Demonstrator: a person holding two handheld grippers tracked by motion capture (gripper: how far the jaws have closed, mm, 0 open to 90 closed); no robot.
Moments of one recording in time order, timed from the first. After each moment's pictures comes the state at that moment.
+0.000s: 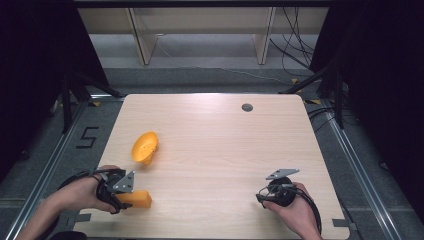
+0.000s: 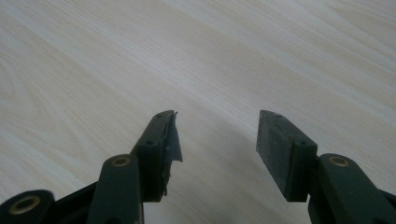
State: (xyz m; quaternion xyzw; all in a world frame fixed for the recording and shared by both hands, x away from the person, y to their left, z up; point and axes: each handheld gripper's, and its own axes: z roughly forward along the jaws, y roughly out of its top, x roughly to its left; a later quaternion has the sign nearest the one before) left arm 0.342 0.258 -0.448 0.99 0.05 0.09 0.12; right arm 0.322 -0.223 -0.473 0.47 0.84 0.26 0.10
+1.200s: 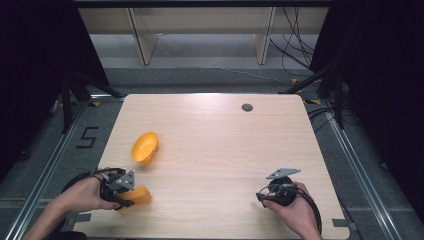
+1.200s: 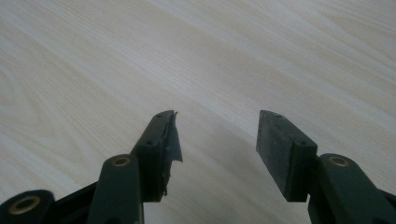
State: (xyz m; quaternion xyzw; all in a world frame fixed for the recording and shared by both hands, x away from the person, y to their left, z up) left arm 0.344 0.264 -0.452 0.98 0.16 0.04 0.14; right arm 0.322 -0.224 -0.471 0.47 0.84 0.27 0.10
